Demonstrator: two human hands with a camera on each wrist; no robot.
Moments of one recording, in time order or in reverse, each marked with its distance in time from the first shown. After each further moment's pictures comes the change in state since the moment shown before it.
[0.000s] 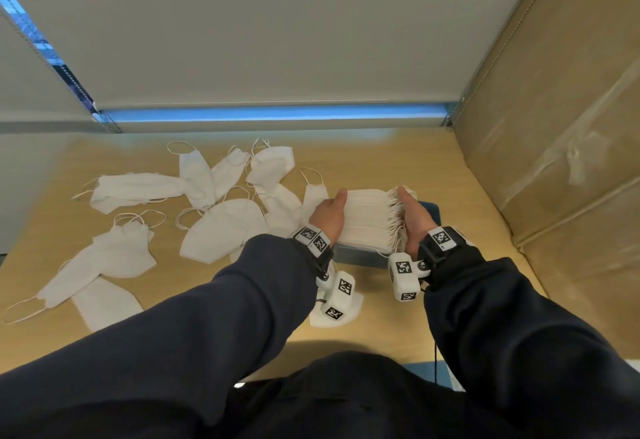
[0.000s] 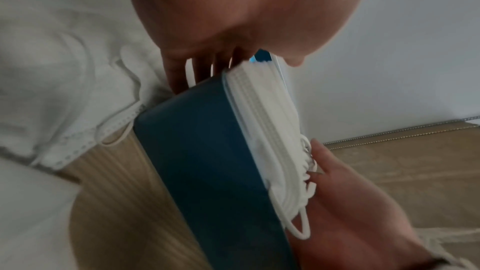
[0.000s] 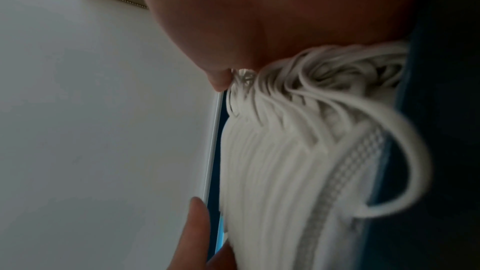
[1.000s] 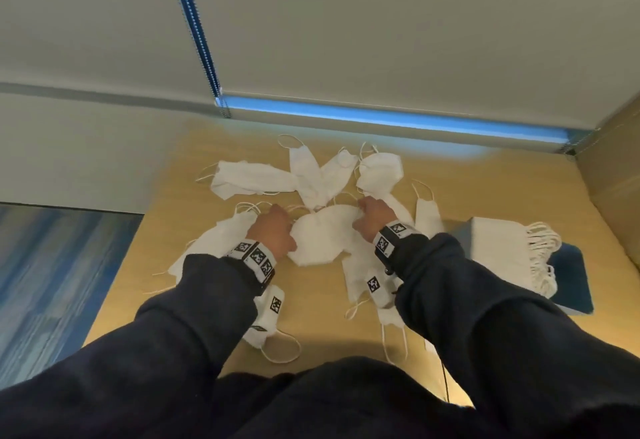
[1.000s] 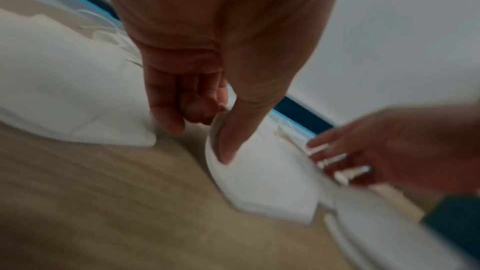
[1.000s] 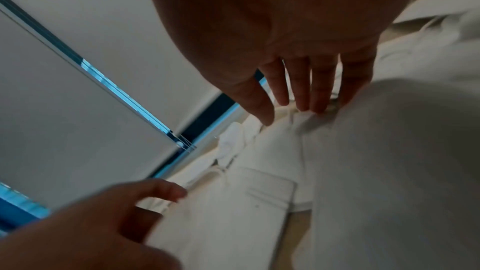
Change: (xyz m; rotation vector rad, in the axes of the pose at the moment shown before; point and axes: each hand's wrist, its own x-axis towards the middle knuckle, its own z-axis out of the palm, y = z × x) left_hand 0.001 -0.149 -0.296 0.649 0.154 -0.082; right_hand 0.023 0.053 0.283 -1.329 -0.001 -0.487
